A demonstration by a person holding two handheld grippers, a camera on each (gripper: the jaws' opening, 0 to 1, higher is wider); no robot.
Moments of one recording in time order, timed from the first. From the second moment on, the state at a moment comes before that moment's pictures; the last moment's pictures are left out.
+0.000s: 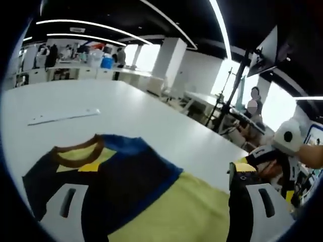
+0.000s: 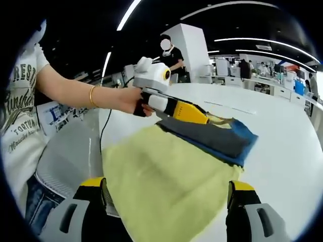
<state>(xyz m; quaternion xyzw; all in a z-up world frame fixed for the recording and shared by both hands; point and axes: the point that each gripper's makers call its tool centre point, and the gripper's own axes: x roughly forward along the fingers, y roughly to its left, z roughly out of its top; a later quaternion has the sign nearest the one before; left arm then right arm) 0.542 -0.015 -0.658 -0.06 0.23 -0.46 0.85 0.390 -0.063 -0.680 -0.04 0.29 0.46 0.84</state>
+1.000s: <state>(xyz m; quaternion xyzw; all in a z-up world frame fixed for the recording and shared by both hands) 0.468 0.079 -0.643 0.00 0.21 -0.46 0.86 0.373 -0.062 -0.697 -0.06 0.32 0.47 0.82</state>
